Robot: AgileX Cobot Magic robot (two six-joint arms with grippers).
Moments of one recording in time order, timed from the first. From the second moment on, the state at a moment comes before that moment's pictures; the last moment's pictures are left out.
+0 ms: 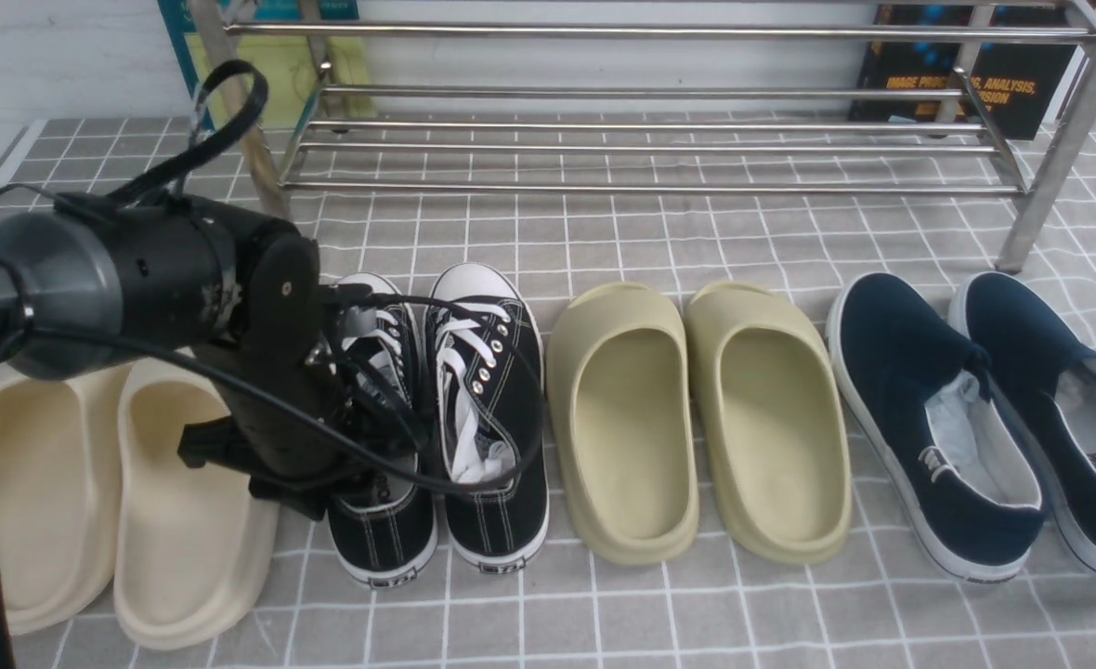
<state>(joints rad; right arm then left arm) -0.06 -0.01 0.02 -0.03 0.38 0.10 -0.36 1.71 -1.06 0.01 0.79 -0.39</state>
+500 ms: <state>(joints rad) -0.06 -0.01 0.02 -0.03 0.38 0.10 -0.36 1.62 -1.26 0.05 1.02 -0.39</state>
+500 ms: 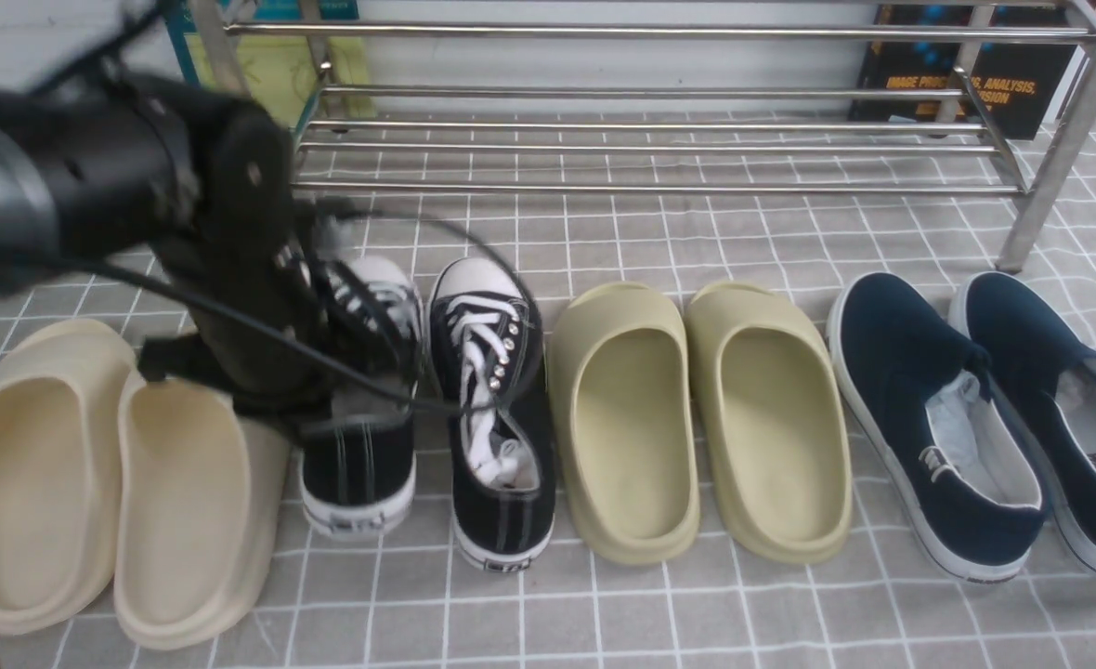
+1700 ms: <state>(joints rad) -0.06 -0.01 0.02 -0.03 0.38 0.10 -0.19 2.16 -2.08 -0.05 0.90 -0.34</state>
